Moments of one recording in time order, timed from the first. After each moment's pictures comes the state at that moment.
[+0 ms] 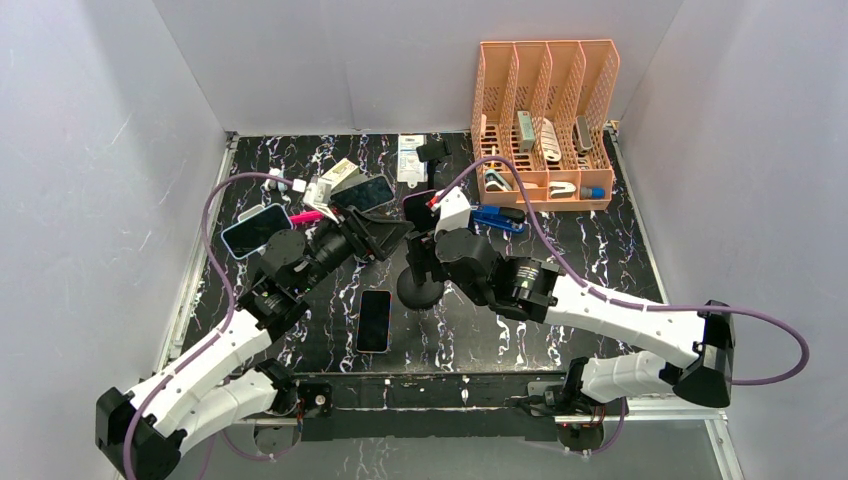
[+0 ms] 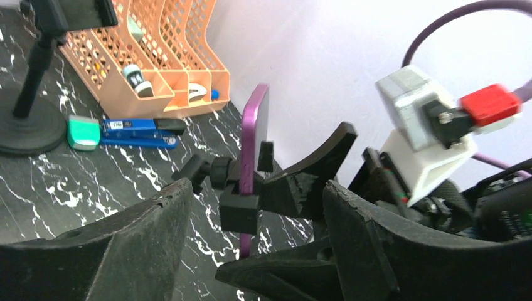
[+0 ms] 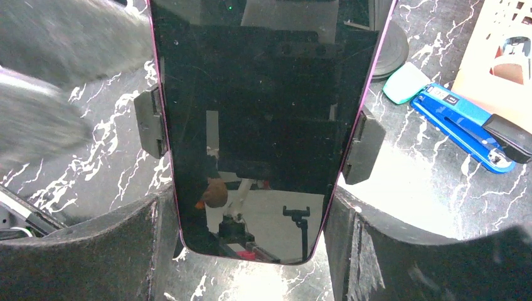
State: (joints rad) left arm -0.67 0.88 0.66 0.30 0.15 -0.75; right arm 1.21 1.23 1.13 -0.38 0.56 0.40
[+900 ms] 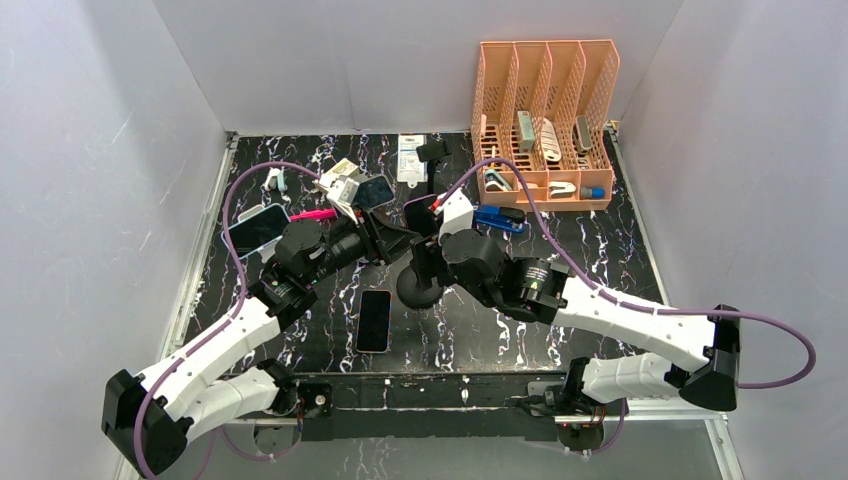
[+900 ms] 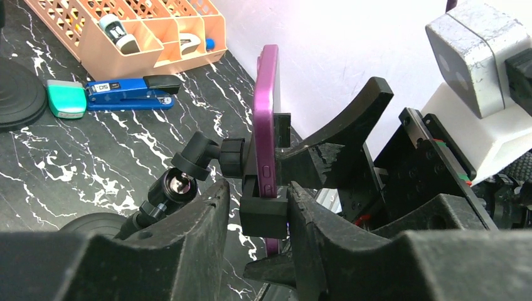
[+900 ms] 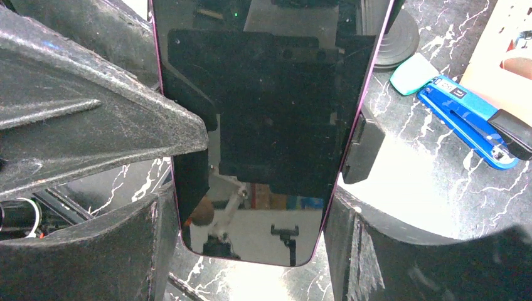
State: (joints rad) left arm -0.67 0.96 0.72 0.21 0.29 -0.66; right arm 1.21 1.19 1.13 -0.44 0.51 0.39
